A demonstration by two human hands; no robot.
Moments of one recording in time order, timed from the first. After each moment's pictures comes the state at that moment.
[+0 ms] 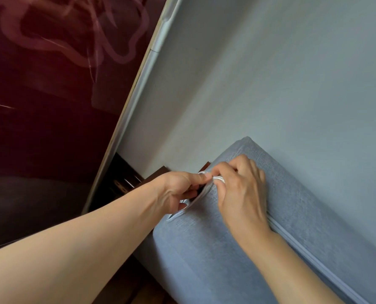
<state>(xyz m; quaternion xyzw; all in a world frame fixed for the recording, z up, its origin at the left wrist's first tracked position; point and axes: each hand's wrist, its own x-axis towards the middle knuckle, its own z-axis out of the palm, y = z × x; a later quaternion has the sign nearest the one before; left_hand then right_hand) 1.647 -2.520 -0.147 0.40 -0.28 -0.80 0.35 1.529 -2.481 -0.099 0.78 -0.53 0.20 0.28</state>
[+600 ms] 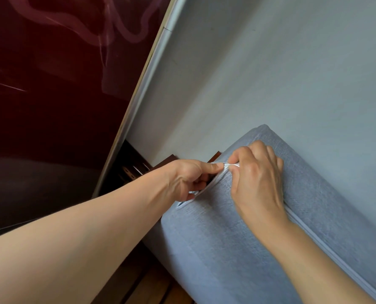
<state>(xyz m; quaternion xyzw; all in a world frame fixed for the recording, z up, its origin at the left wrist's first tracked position) 1.649 -2.520 -0.152 0.41 -0.30 -0.80 0.32 1.529 -2.488 -0.103 0.77 -0.53 0.19 0.29</state>
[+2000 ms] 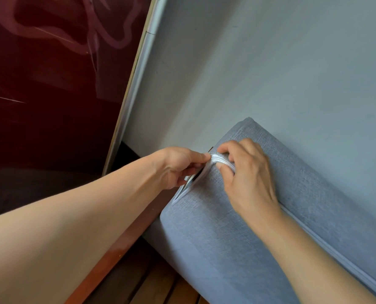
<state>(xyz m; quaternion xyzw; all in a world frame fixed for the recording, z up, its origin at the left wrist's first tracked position) 1.655 -2.503 -0.121 0.45 -0.35 -0.74 0.36 1.518 -2.473 -0.089 0.81 -0.51 0.24 0.18</state>
